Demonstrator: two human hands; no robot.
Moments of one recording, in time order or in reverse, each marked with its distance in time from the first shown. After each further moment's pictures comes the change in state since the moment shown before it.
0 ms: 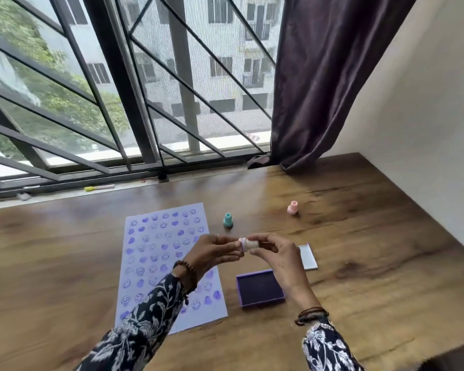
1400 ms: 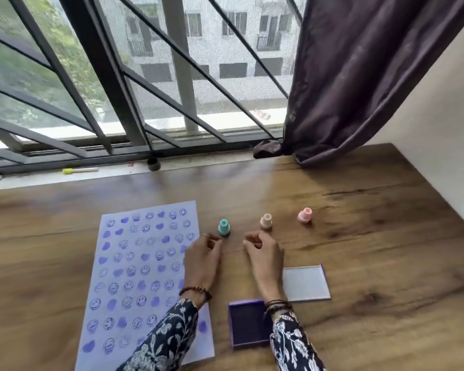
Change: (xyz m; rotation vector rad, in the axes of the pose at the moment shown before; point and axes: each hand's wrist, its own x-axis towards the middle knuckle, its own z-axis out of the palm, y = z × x) left_hand 0.077 -0.045 -0.011 0.656 0.739 0.112; right_hand 0.091 0.078 0.030 -0.385 0.221 0.182
